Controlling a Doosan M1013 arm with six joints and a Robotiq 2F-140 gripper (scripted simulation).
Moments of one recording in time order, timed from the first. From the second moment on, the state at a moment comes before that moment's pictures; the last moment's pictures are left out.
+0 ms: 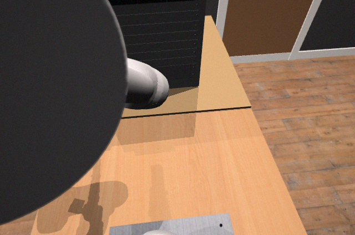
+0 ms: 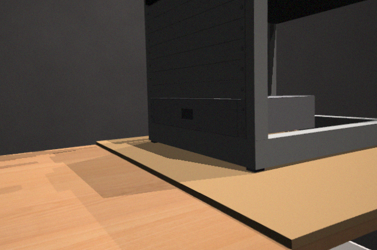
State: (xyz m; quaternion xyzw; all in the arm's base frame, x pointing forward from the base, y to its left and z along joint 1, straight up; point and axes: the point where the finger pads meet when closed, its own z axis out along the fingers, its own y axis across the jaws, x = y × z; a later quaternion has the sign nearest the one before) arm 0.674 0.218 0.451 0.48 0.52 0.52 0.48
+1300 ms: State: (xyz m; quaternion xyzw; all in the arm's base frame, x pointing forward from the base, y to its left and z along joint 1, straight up) arm 0.713 0.223 0.451 0.48 0.52 0.52 0.48
